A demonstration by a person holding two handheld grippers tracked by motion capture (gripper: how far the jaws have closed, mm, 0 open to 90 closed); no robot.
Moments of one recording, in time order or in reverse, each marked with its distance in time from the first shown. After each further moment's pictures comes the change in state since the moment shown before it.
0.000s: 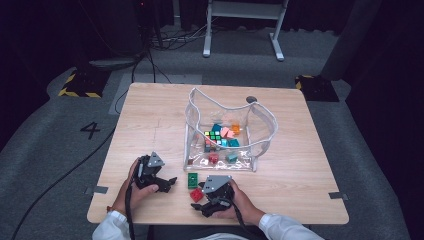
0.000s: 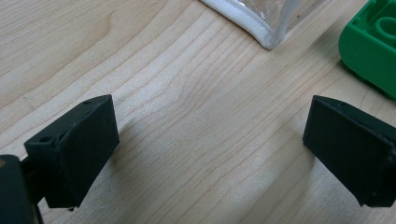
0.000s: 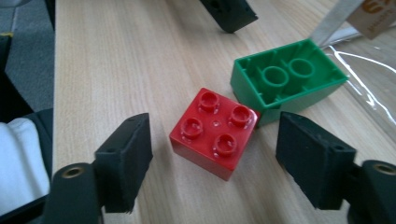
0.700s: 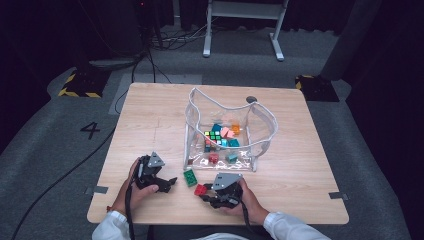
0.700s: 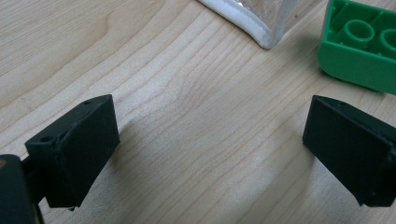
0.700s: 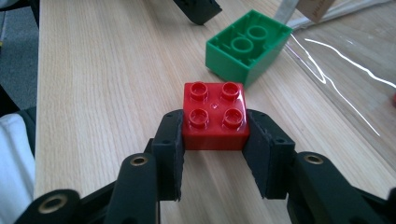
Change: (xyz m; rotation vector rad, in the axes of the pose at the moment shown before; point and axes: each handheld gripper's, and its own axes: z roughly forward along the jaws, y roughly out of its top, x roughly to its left) left arm -0.001 0.000 0.000 -0.001 -0.008 -0.001; right arm -0.009 -0.014 -0.018 -0.019 -0.037 0.076
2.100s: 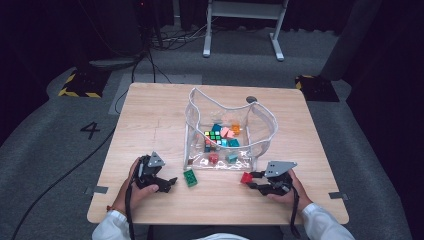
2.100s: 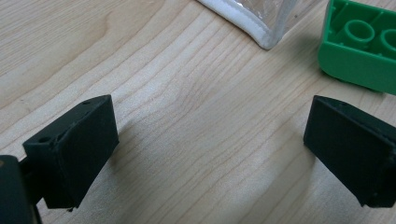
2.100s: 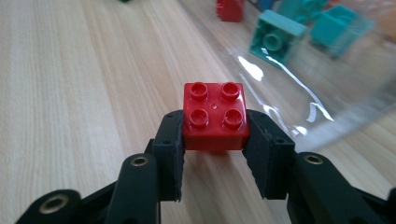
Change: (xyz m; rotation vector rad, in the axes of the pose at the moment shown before) left arm 0.001 0.001 0.000 0.005 -0.001 0.007; right arm -0.086 -0.071 -0.105 -0.007 -0.064 0.001
